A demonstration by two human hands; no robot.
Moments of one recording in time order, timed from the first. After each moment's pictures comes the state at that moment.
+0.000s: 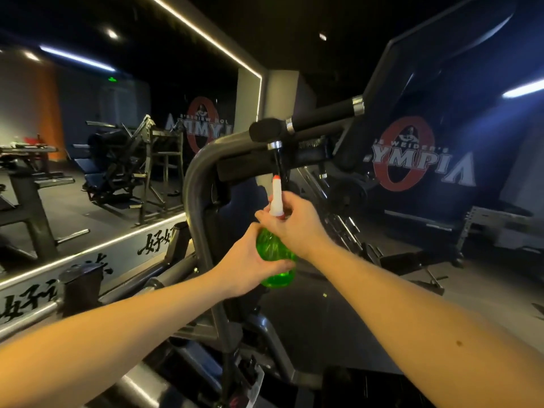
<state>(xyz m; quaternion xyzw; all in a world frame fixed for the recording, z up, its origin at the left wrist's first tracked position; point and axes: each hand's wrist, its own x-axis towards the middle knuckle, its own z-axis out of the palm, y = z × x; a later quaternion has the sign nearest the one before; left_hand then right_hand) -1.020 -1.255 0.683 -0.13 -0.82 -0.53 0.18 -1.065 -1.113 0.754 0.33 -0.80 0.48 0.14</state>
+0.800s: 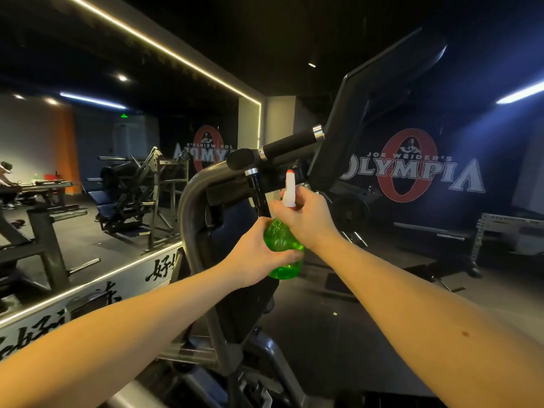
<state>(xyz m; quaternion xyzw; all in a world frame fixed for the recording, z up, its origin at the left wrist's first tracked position) -1.009 -1.193 0.749 -0.13 -0.84 -0.48 0.21 -1.056 -1.050 0.808 0.33 -0.76 0.53 0.20</state>
